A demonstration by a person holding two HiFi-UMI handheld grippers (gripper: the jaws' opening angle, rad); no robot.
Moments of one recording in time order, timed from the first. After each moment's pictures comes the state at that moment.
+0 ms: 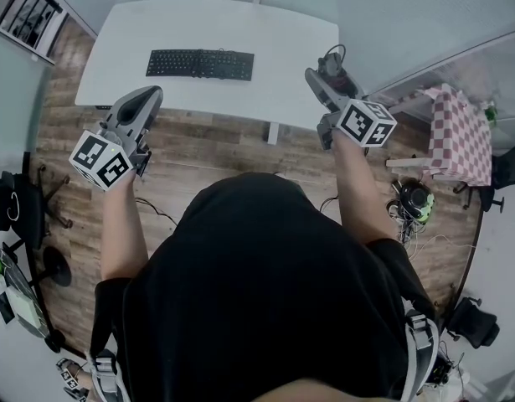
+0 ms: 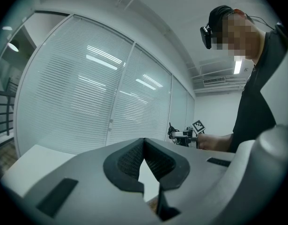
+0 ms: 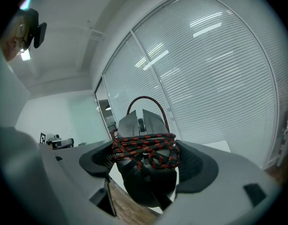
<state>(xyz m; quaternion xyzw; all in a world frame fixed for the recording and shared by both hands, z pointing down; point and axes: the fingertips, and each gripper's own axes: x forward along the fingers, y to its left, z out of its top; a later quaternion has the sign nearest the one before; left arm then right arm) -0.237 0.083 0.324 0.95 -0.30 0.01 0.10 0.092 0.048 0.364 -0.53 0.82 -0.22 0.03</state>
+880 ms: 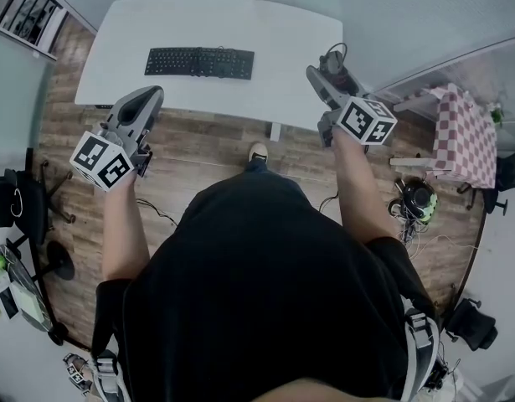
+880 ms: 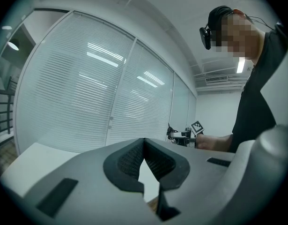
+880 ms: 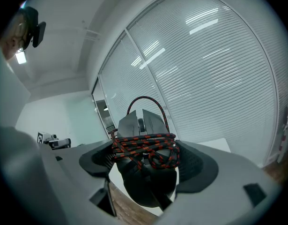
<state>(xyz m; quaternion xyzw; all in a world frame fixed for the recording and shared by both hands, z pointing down) -0.218 0.061 0.328 0.95 -0.30 0.02 0.11 0.112 0.018 0.380 -0.53 0.81 -0.24 0.03</state>
